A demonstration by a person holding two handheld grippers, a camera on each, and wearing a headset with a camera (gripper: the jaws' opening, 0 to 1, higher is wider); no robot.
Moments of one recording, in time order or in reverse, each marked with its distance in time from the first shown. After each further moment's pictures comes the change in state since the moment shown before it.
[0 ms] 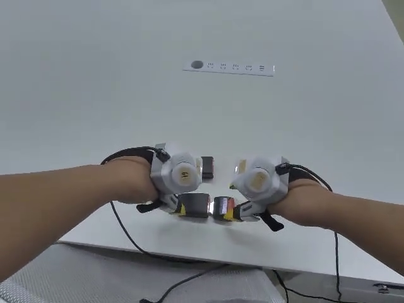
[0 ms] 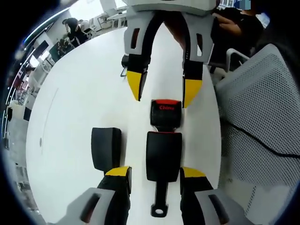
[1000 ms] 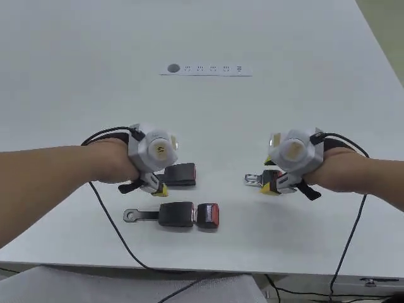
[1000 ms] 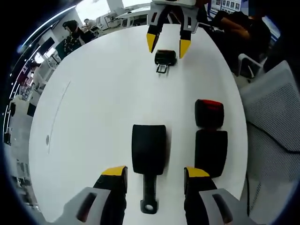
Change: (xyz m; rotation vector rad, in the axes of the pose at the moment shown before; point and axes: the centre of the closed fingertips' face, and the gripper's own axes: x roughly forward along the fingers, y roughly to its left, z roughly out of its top) left arm 0.012 0.078 -0.001 -0.029 -0.004 0.031; right arm -0.057 -0.091 -0.111 0.056 0.140 -0.092
